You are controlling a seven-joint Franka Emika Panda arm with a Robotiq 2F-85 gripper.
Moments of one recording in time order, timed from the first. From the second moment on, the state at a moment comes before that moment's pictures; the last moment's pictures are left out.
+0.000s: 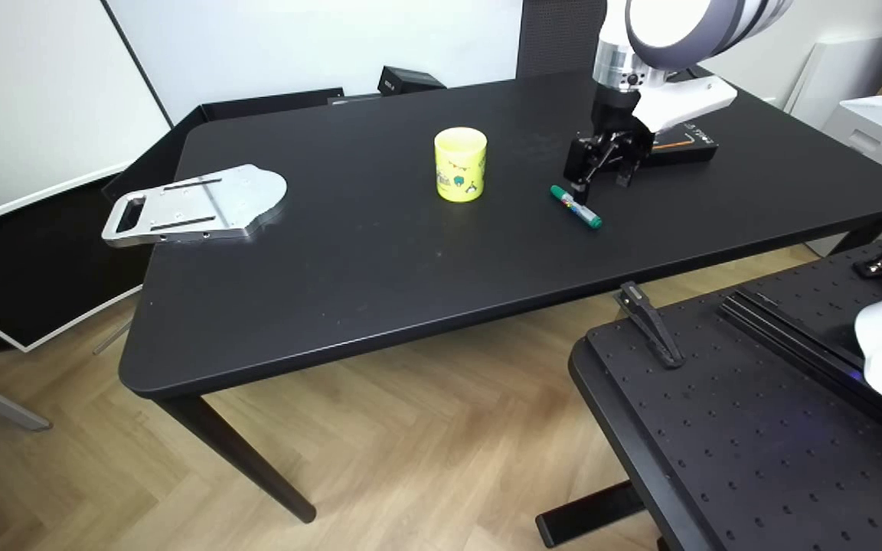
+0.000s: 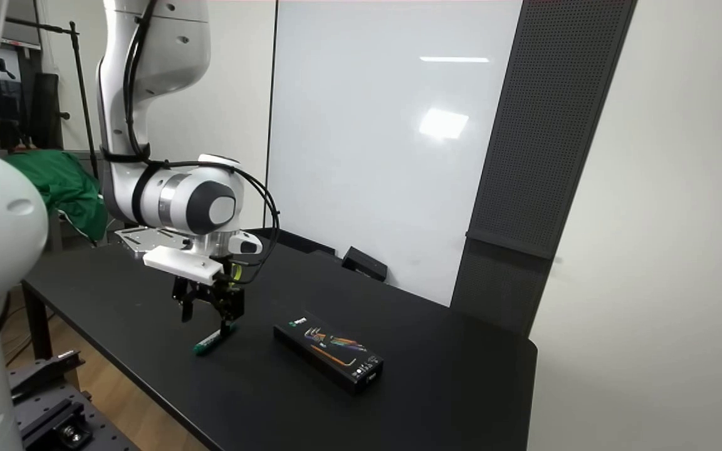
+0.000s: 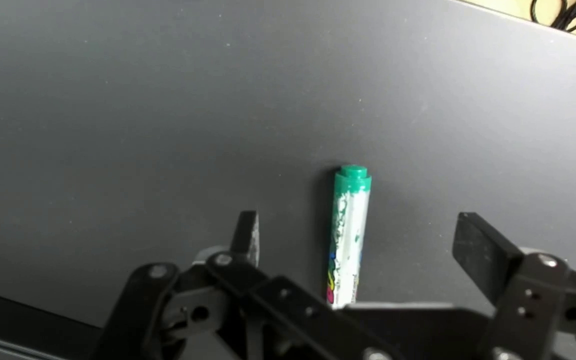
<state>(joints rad) 0.21 0.28 0.15 -2.62 0.00 2.83 0.14</state>
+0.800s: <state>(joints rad) 0.32 0.42 0.05 -2.63 0.00 3.00 0.16</state>
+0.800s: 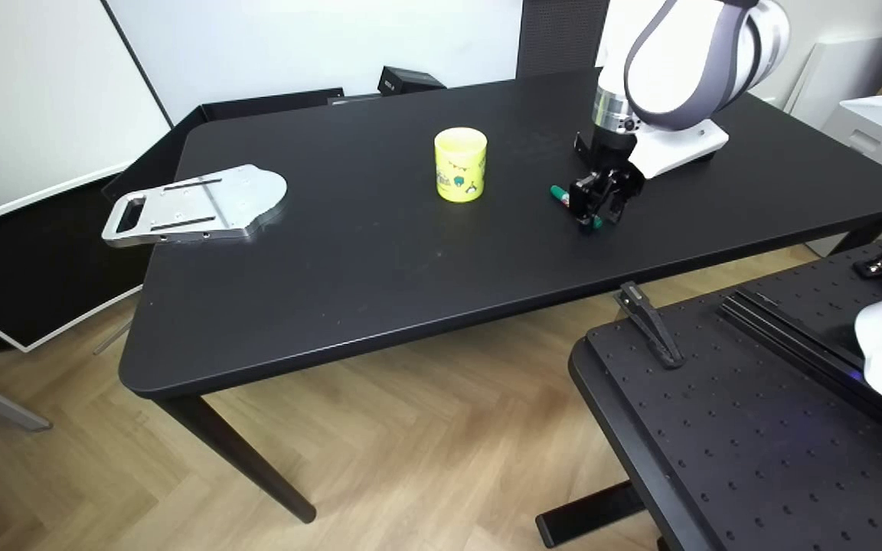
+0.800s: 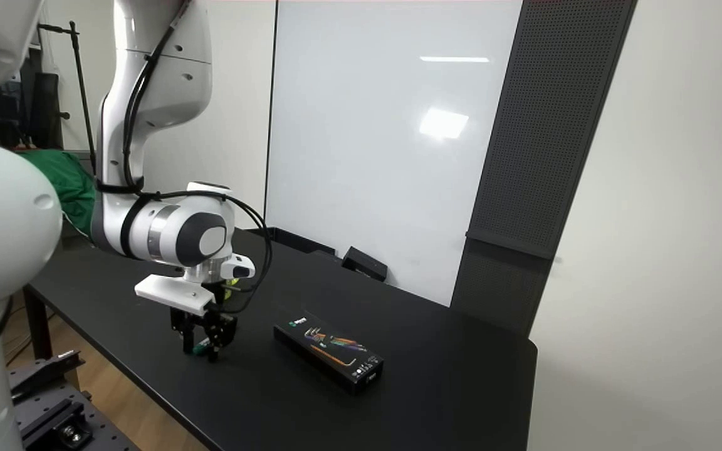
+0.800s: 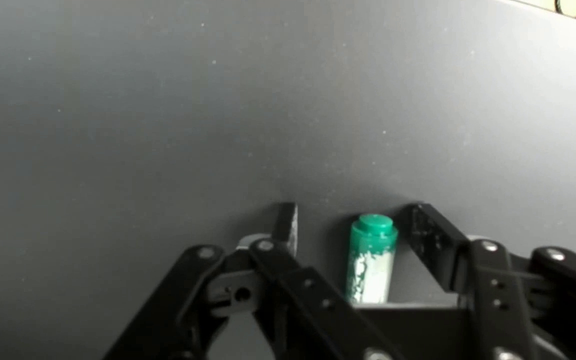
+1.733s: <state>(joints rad) 0.32 0.38 0.05 -2.58 0.04 2.84 0.19</state>
